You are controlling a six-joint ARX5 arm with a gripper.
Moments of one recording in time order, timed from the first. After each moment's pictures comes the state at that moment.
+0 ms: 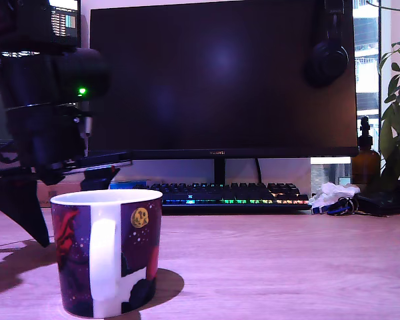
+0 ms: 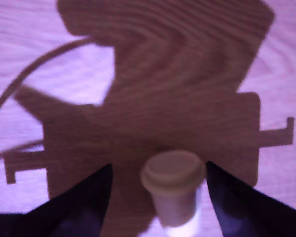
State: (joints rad) arm -0.47 1.70 1.04 -0.61 -0.02 -0.55
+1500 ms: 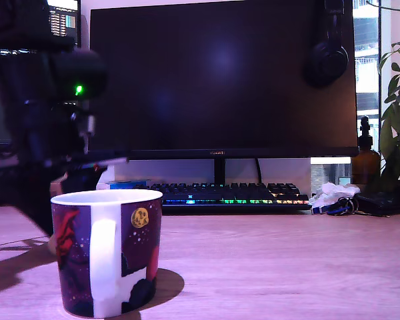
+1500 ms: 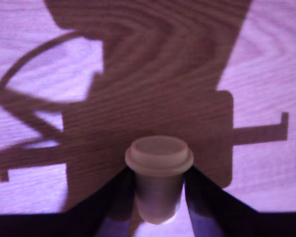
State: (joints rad) arm -0.46 1.70 1.08 -0.66 0.03 -0.43
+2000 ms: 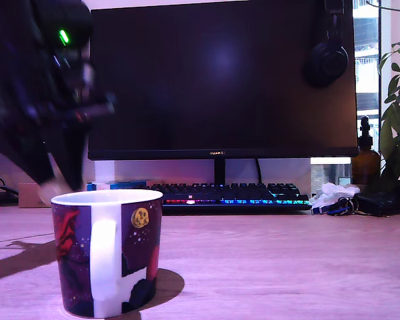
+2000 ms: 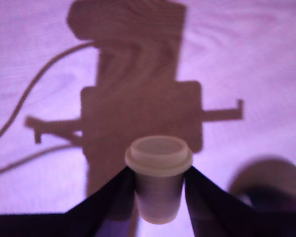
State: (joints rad) arm -0.46 1.51 1.10 -0.81 0.05 -0.23
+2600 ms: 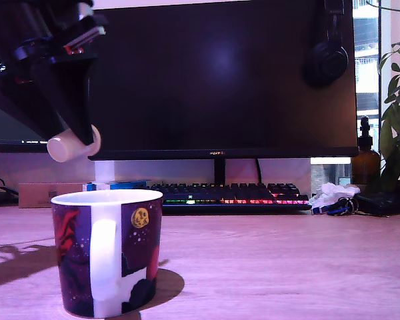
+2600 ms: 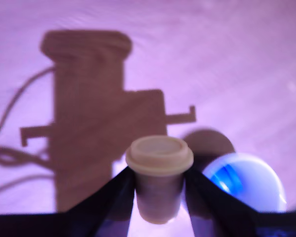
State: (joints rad) arm -0.52 1.38 1.10 -0.87 0.20 -0.14
